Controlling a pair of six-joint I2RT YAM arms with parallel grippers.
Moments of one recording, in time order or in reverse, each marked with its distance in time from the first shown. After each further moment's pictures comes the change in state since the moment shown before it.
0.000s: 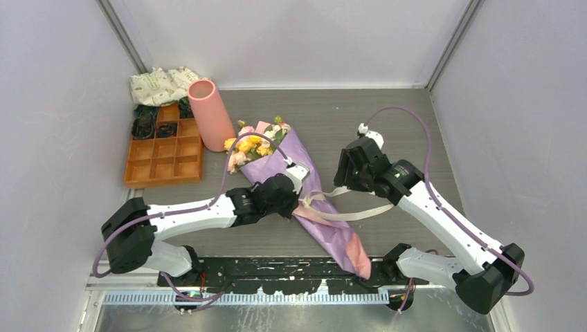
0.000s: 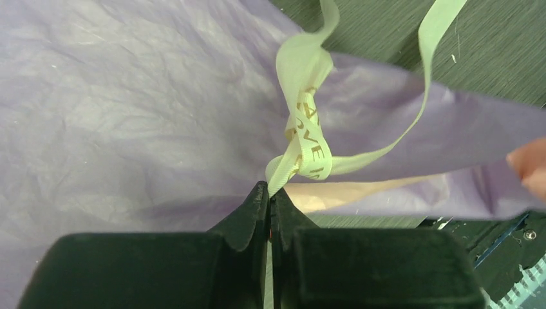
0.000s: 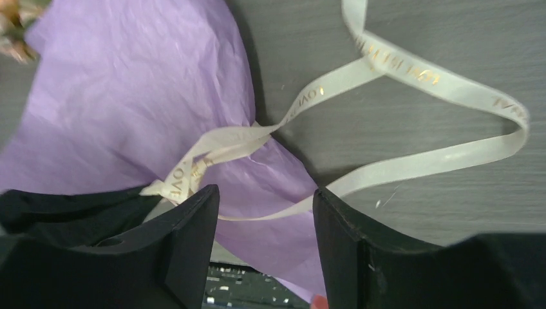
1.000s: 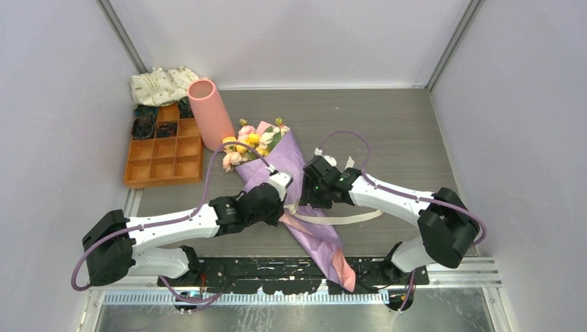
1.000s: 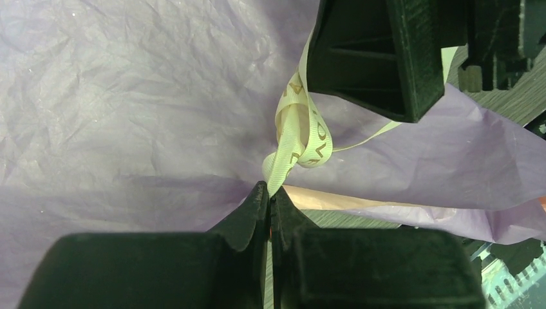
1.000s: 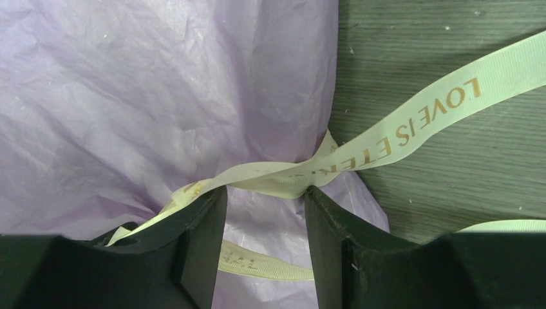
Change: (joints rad) left arm 0.000 -0.192 -0.159 -0.071 -0.052 -0.082; right arm 0.193 0.387 -0.198 0.414 -0.185 0.172
